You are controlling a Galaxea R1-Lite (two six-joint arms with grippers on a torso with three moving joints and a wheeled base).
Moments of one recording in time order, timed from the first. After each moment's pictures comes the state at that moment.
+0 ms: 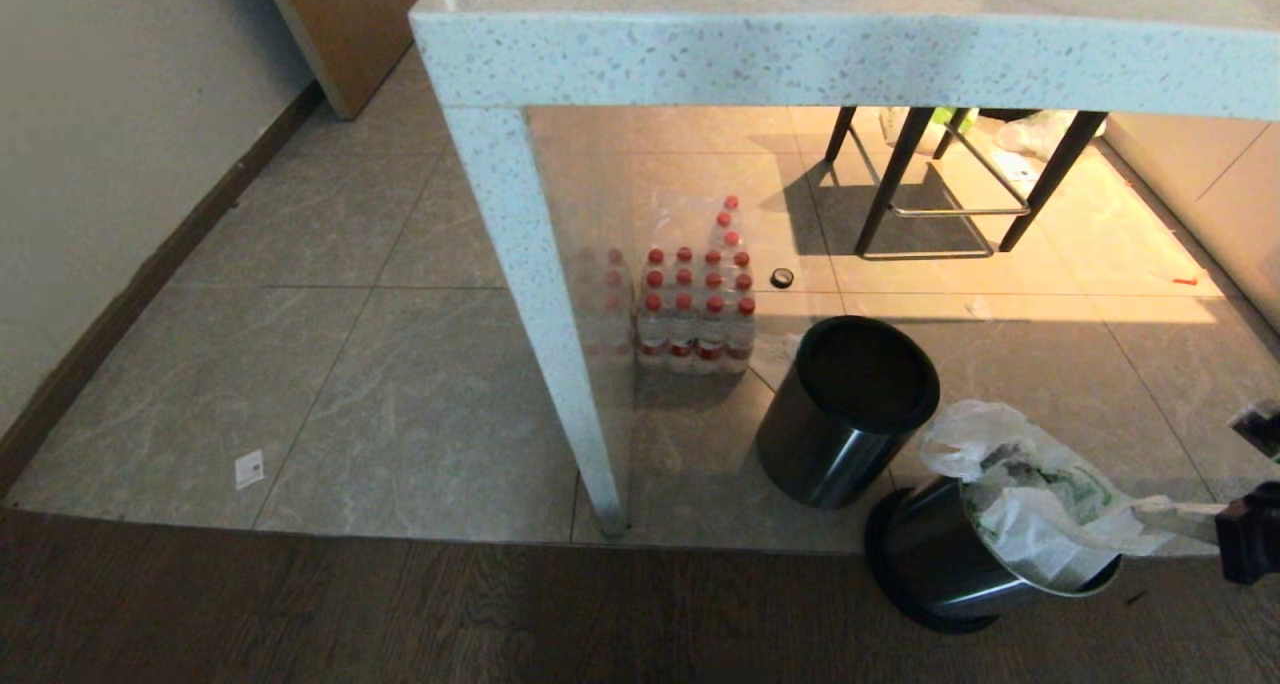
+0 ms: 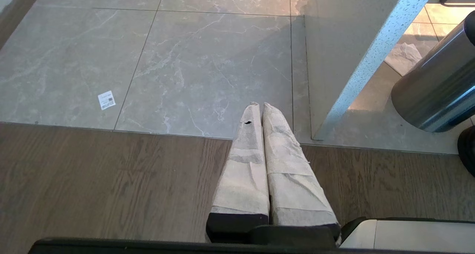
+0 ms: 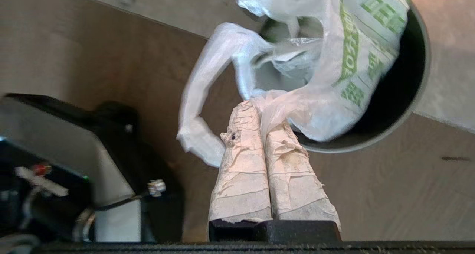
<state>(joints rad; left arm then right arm) 0.00 0.00 0.00 0.00 0.00 0.00 -0.65 1.77 -0.63 -0.18 0.83 -0.74</state>
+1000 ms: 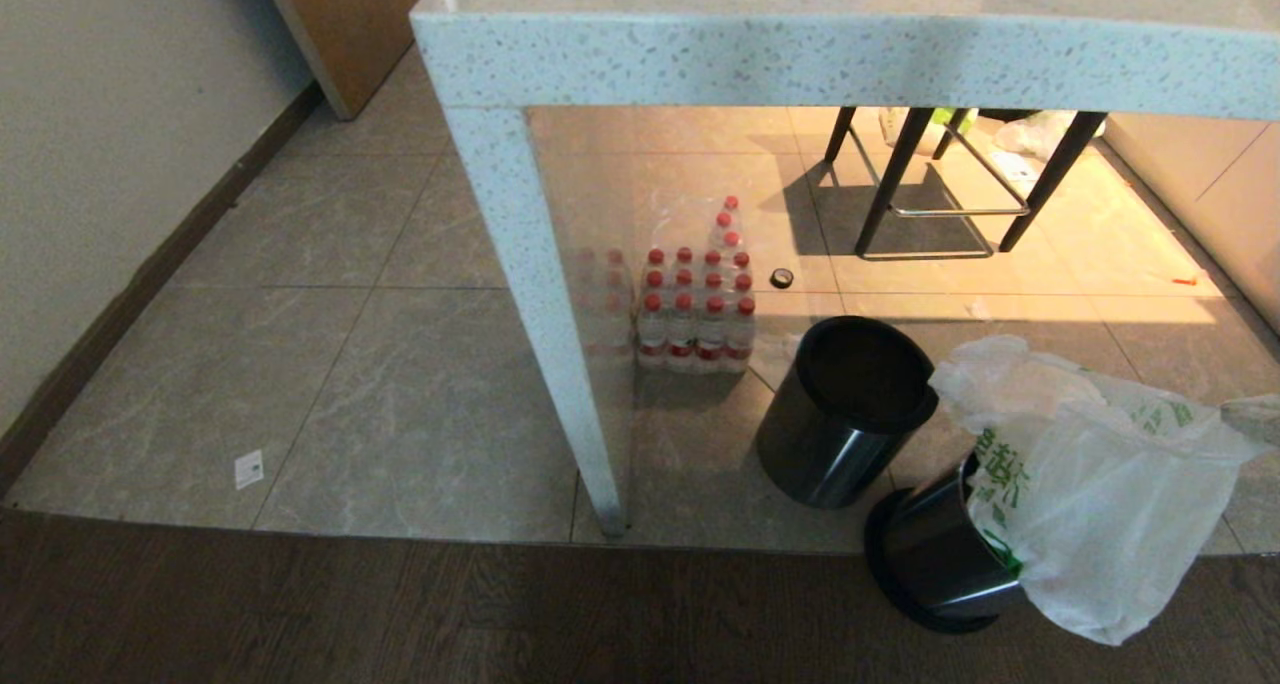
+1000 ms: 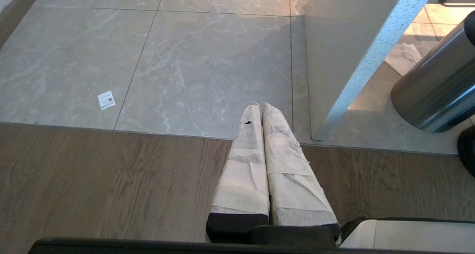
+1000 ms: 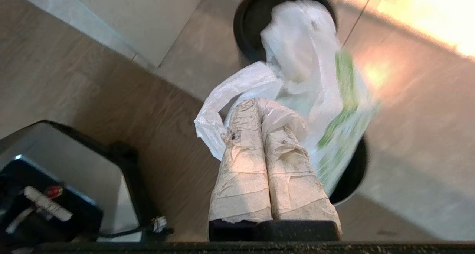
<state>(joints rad) 0.00 0.00 0.00 0.00 0.00 0.00 -0.65 1.24 -0.75 0.12 0.99 -0.72</state>
